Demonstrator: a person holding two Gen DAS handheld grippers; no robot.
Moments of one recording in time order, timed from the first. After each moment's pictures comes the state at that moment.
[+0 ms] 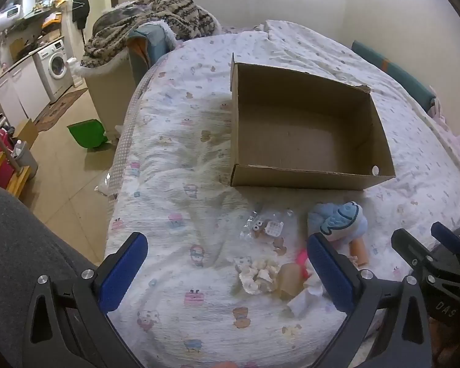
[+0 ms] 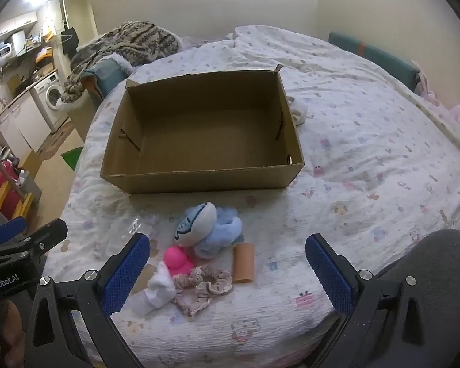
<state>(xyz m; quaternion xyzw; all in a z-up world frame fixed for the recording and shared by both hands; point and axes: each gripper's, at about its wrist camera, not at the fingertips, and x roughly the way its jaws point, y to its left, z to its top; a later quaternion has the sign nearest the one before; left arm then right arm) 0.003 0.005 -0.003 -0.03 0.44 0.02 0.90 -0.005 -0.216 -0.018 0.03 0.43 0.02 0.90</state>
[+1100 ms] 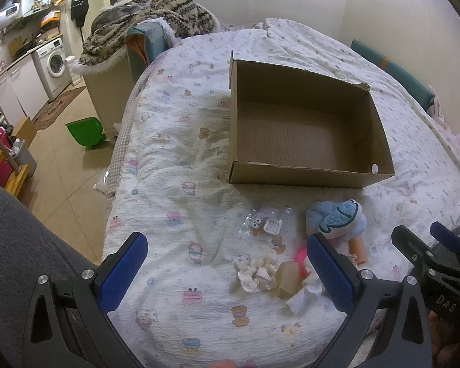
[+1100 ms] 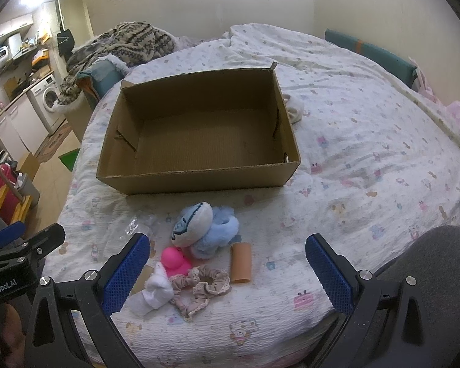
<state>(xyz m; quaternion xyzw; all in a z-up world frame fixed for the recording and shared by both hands) 0.003 0.004 -0.006 -0.03 0.45 0.02 0.89 -0.003 -0.223 -0.022 0.04 0.43 0.02 0.90</state>
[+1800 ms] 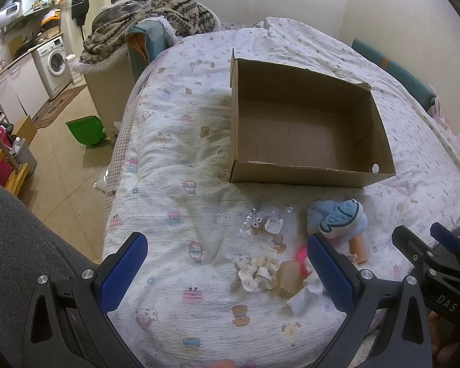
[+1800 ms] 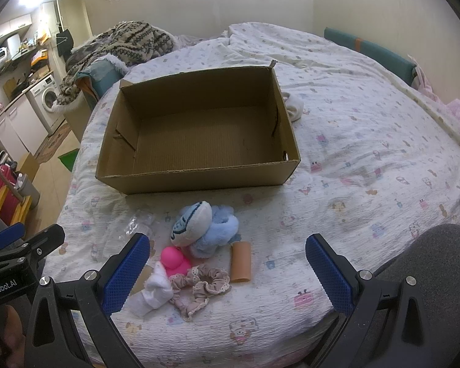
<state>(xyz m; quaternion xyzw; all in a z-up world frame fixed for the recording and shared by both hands) 0.003 0.004 -0.006 -0.03 0.45 0.02 0.89 -0.003 -0.223 -0.023 0.04 0.43 0.01 0.90</state>
